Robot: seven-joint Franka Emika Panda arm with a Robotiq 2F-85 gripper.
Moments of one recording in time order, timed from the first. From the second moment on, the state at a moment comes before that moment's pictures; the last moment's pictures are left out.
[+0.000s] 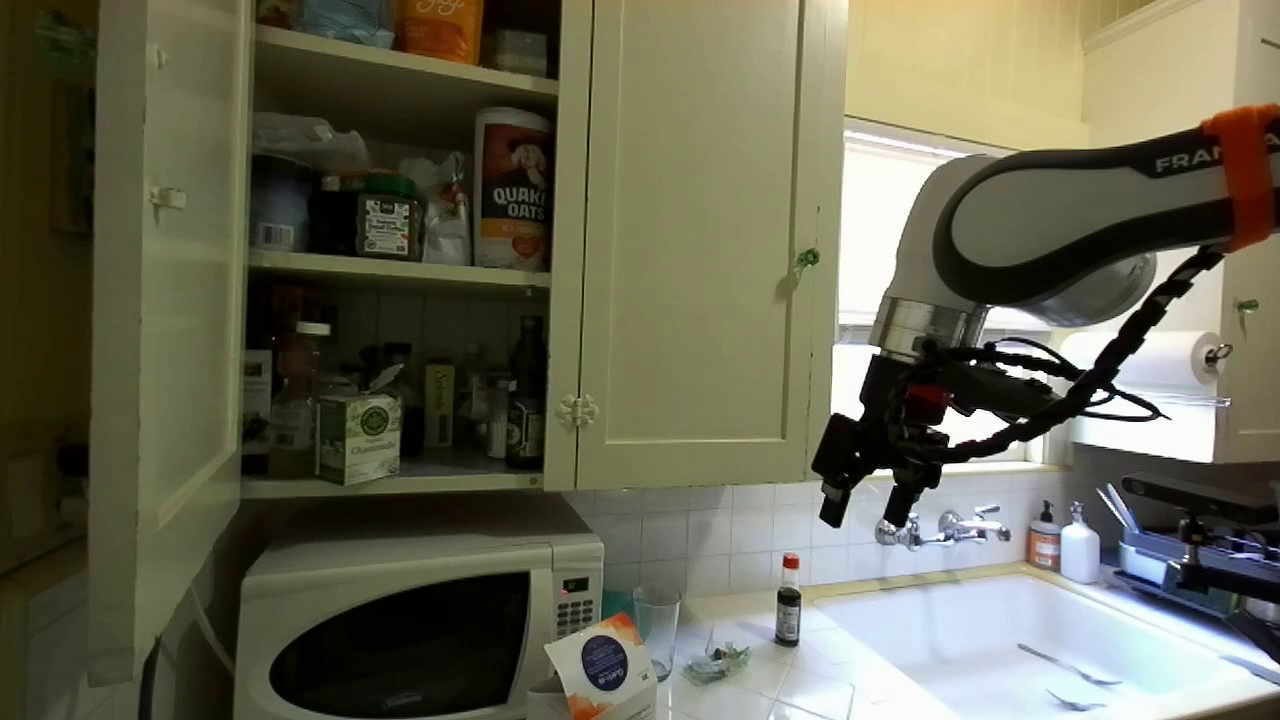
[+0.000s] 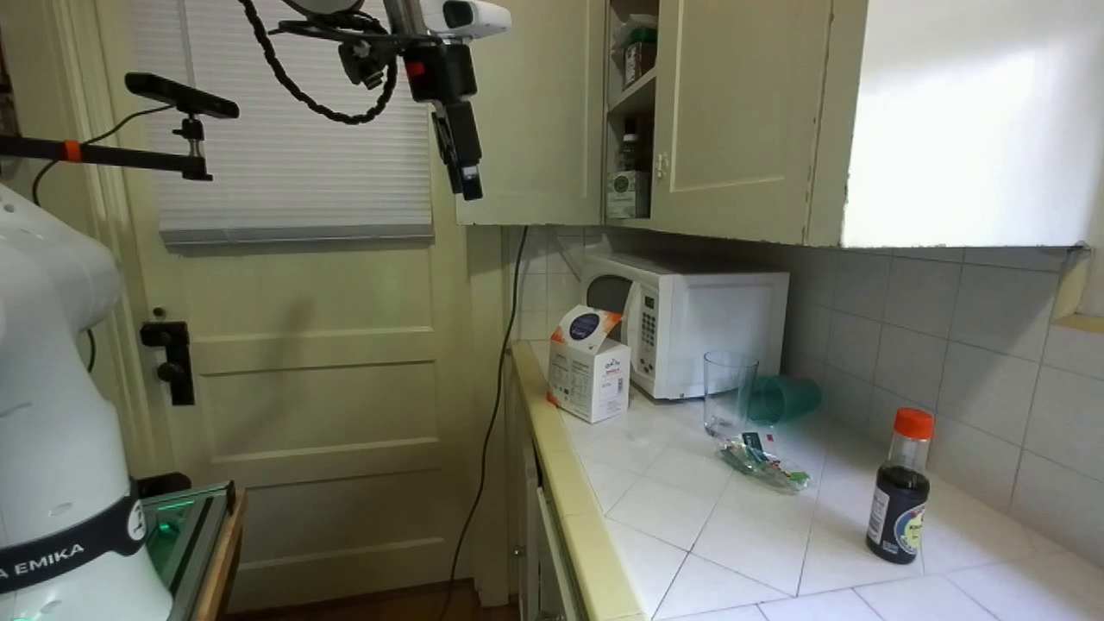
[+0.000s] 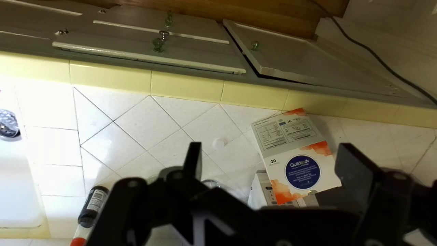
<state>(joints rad) 0.02 -0.70 0.04 -2.38 0.11 1.93 0.13</state>
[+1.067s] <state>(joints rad) 0.03 -0.67 0.09 -2.31 0.03 2.05 0.06</state>
